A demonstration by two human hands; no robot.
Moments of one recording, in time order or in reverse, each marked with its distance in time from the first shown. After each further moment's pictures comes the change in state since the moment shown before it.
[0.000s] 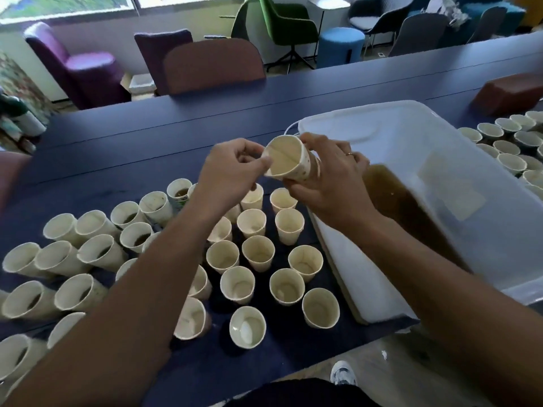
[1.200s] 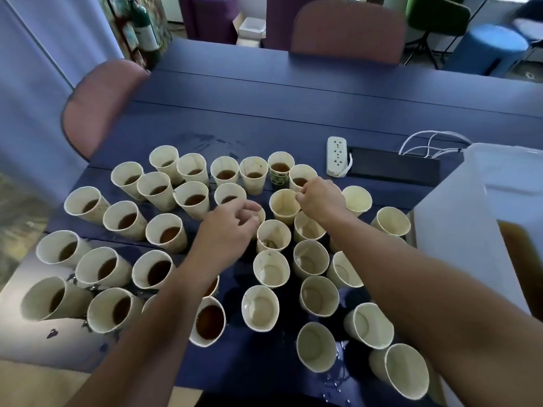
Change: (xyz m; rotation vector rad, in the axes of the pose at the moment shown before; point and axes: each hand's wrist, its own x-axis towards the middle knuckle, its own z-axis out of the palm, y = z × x) left_hand -0.076 -0.180 -0.112 0.103 0.187 -0.417; right_hand 0.064 -0.053 0.274 -0.278 -0.649 0.132
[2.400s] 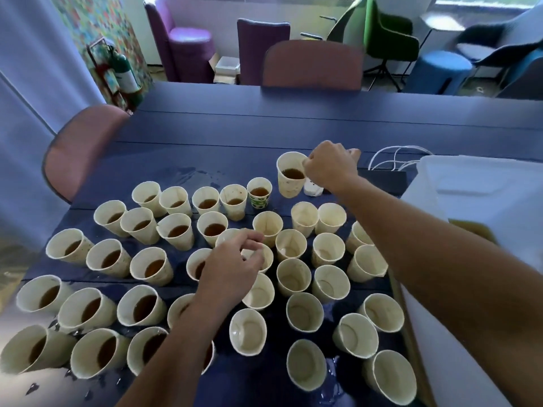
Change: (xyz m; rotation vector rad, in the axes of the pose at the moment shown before) left_hand -0.018 0.018 0.025 0.006 -0.043 0.024; right_hand 0.018 -0.001 -0.119 -0.068 0.300 -0.049
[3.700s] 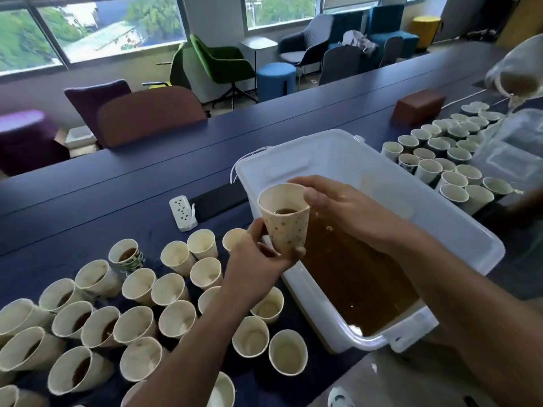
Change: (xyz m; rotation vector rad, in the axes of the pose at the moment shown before) left_hand -0.044 0.173 0.179 -0.217 -0.441 0.424; right_hand -0.238 0.212 -0.174 0.890 -0.084 0.087
